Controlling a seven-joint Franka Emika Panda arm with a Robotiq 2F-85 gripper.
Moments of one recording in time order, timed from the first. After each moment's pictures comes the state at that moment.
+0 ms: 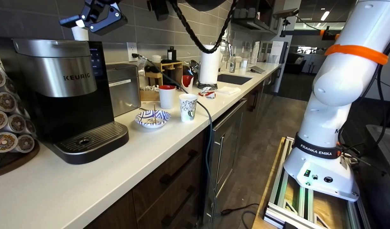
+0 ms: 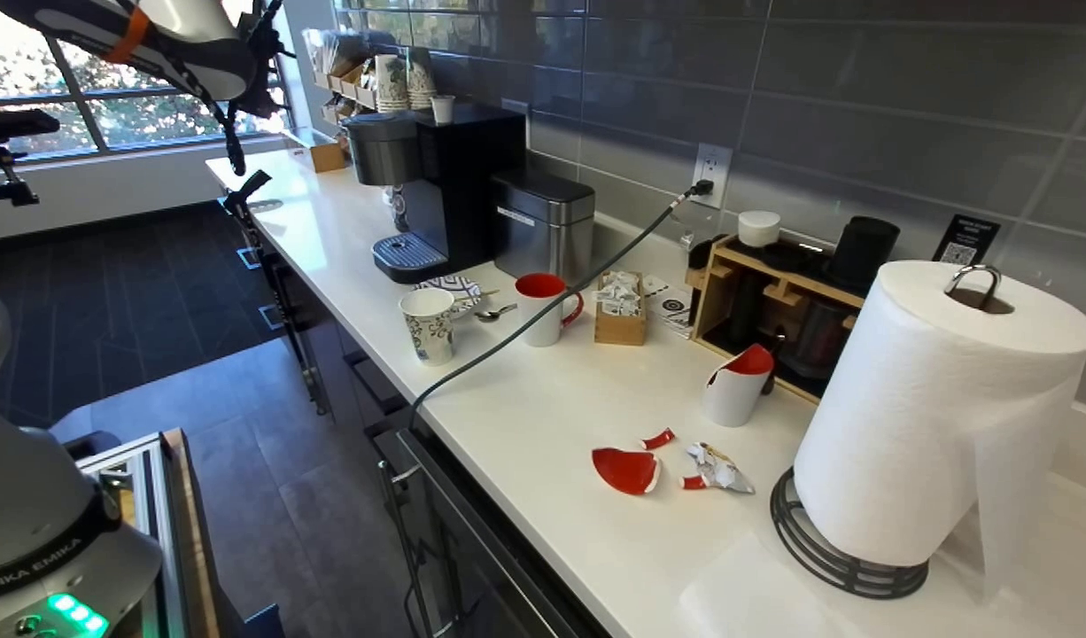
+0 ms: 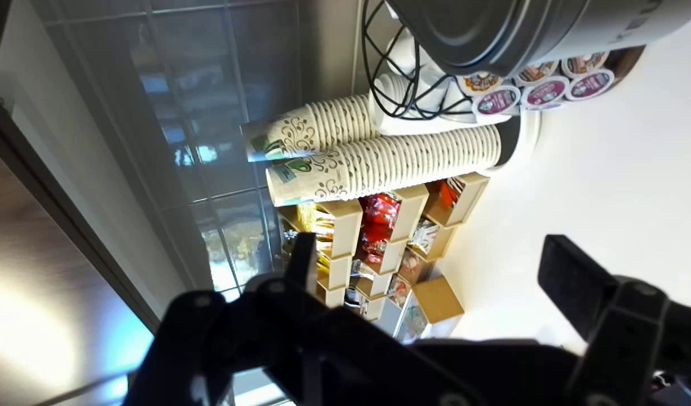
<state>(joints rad) -0.09 -0.19 0.78 -2.02 -2.00 3.13 0.69</state>
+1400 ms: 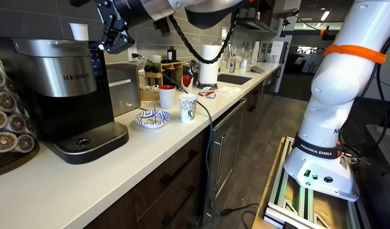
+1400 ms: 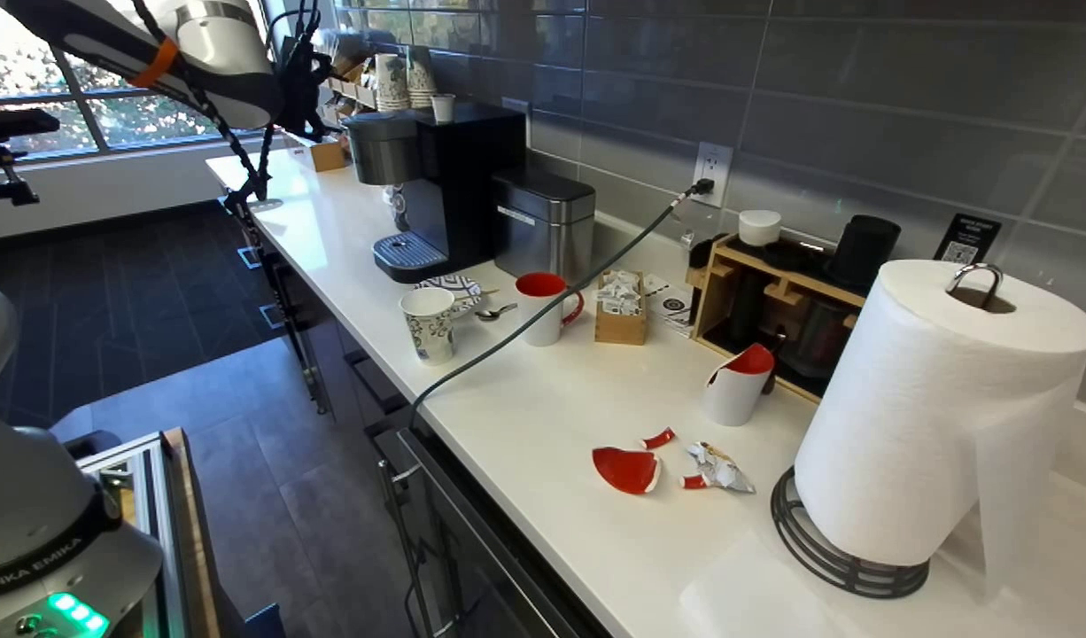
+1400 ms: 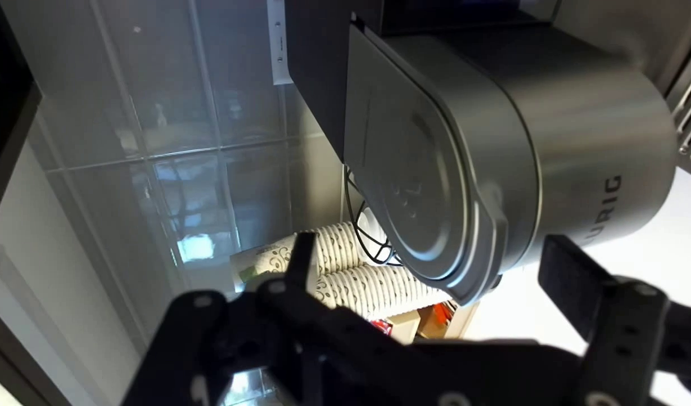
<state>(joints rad) -0.15 -0.16 0.76 -2.08 -1.94 2.99 0.60</state>
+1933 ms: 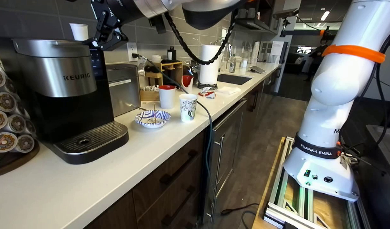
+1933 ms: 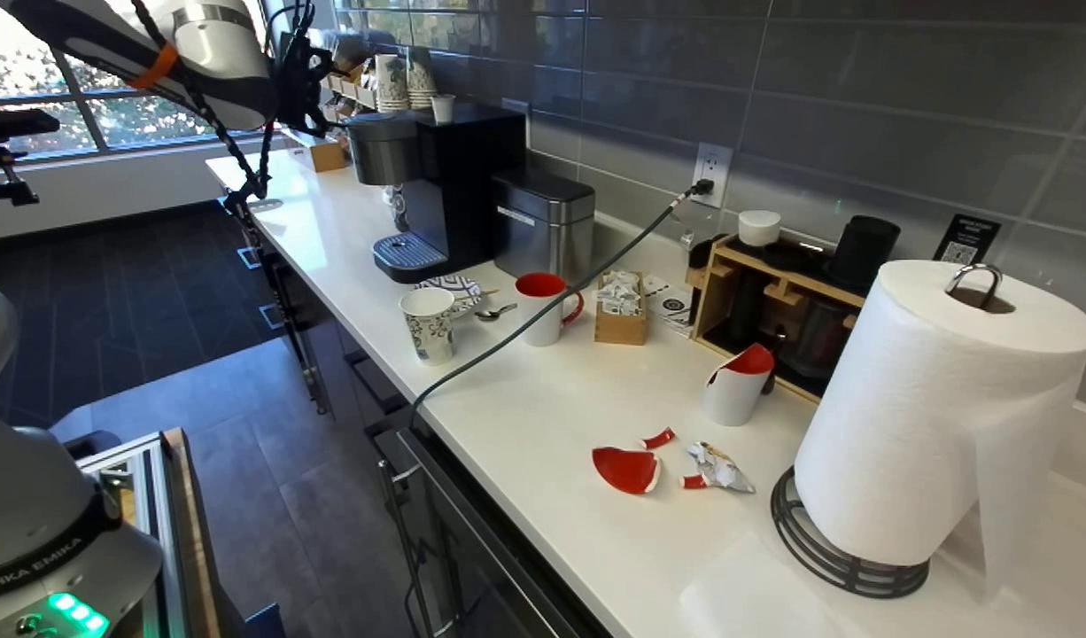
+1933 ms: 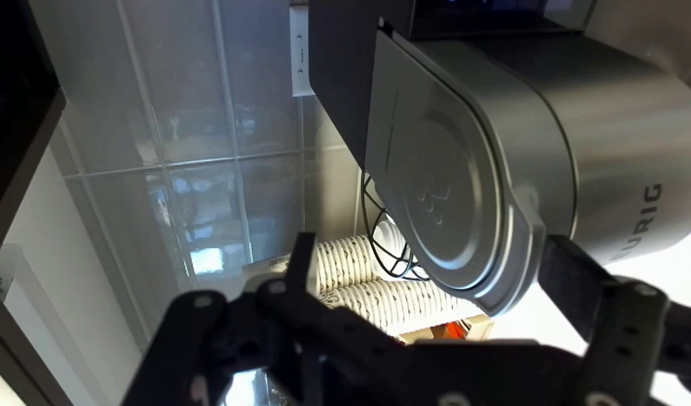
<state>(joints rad) -0.15 -0.13 0.79 -2.07 -1.90 2.91 0.54</state>
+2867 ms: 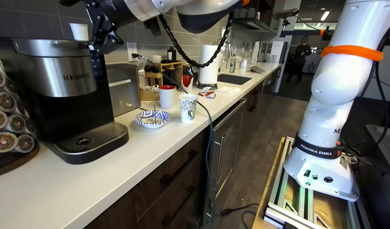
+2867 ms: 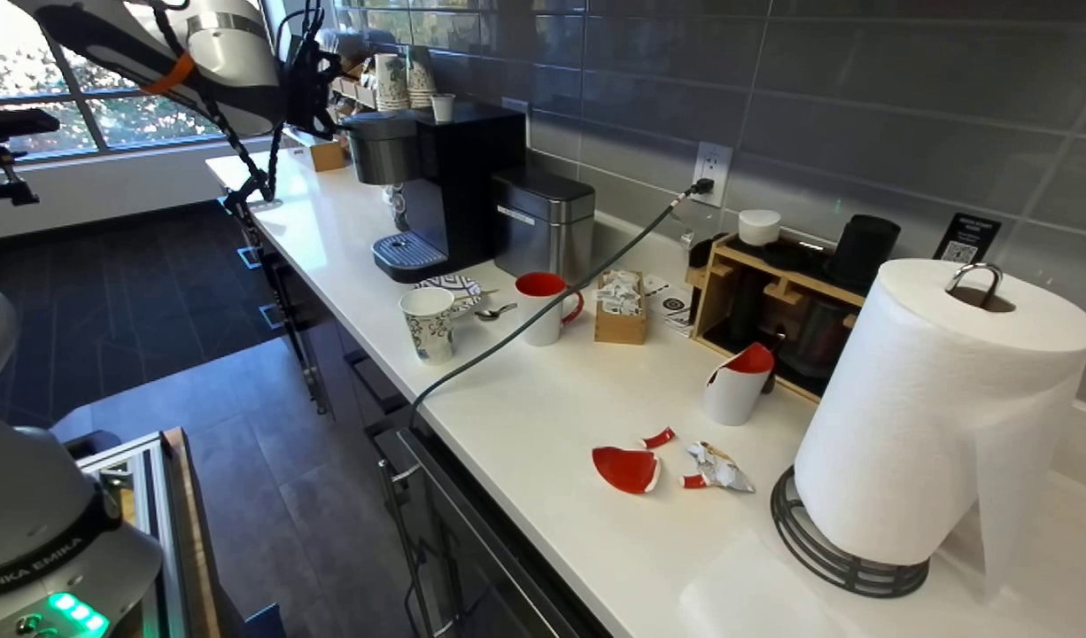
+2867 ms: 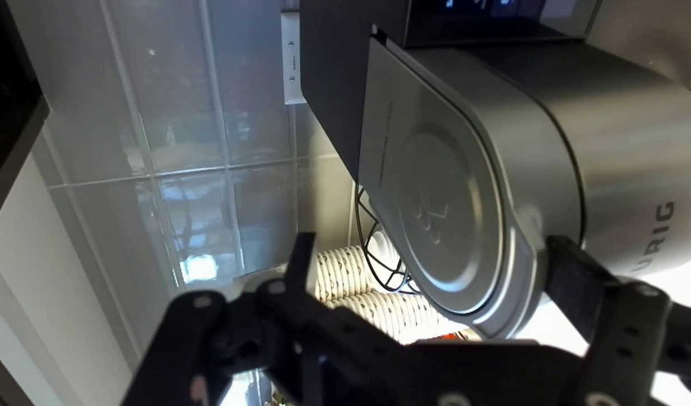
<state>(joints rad) -0.15 -0.07 0.79 -2.04 -1.88 2.87 0.49</state>
